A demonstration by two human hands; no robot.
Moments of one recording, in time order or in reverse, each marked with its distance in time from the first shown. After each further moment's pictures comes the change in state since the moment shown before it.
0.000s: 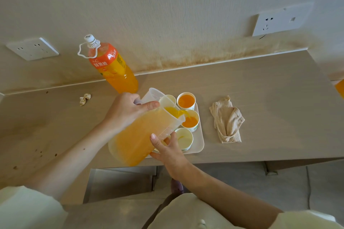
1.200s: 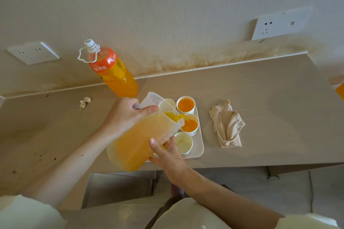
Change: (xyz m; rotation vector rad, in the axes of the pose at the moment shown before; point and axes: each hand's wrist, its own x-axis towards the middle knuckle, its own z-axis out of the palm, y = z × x) left_hand 0.002 -0.002 0.000 0.026 0.002 -0.013; right_hand 0.003 0.002 -0.004 -0.031 -0.013 0.018
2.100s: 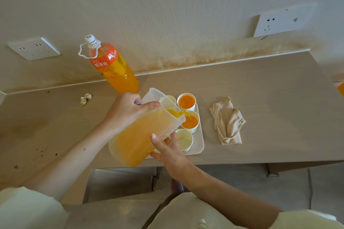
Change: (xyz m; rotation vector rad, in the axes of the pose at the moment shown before) left_hand 0.001 0.002 0.001 -0.003 -0.007 -0.013; right_hand 0.002 0.001 -0.002 -0.003 0.006 0.001
